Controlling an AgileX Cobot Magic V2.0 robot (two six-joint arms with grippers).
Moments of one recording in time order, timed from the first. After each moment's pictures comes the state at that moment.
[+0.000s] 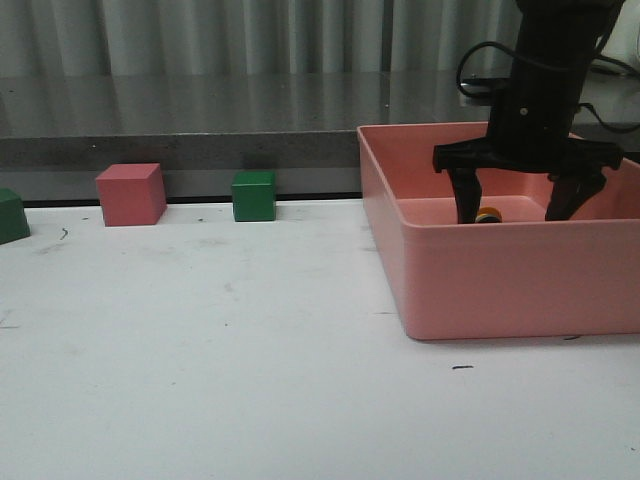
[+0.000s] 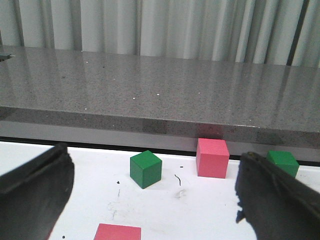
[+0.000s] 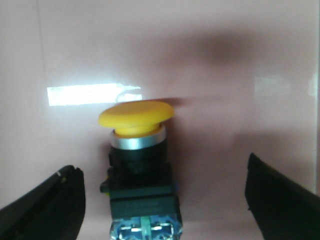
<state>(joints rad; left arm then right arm) 0.08 0.35 -0.34 0.00 0.12 -0.04 0.19 2.12 -1.67 -0.06 0.90 0.33</state>
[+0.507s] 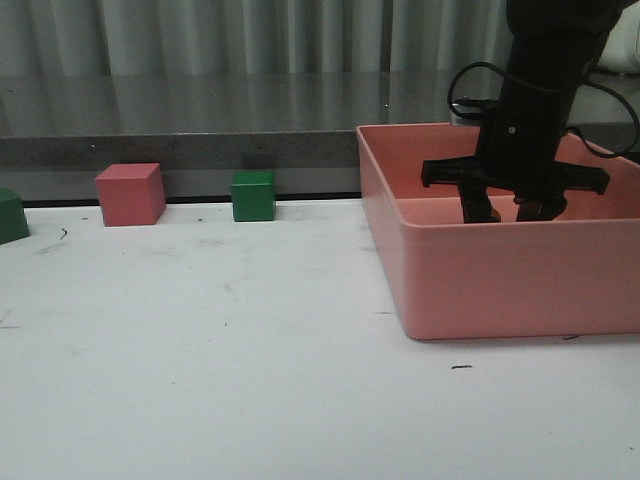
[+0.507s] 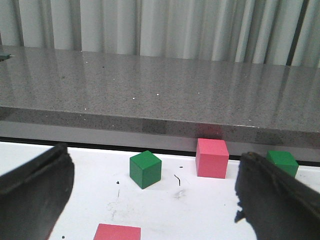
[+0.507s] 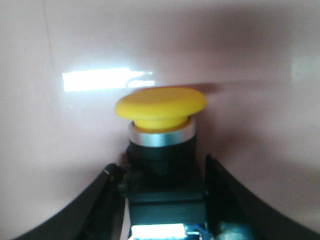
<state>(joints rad) 0.08 0.35 -0.34 0.00 0.12 -0.04 0.19 2.15 -1.67 0.02 0.90 0.30</state>
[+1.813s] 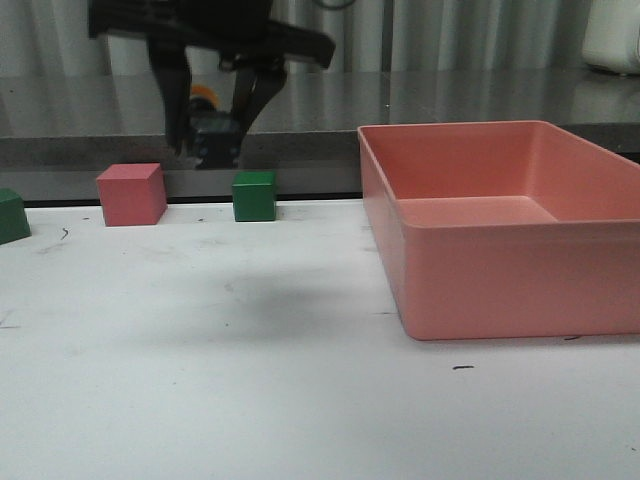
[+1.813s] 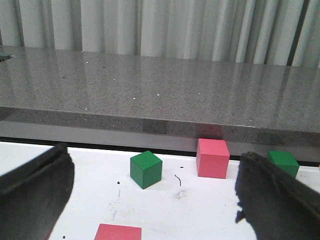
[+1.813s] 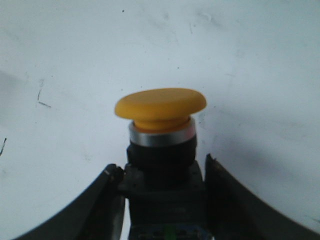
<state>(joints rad) 0.08 0.35 -0.34 0.00 0.12 -0.04 0.72 2.23 -2.23 0.03 1.19 0.42</state>
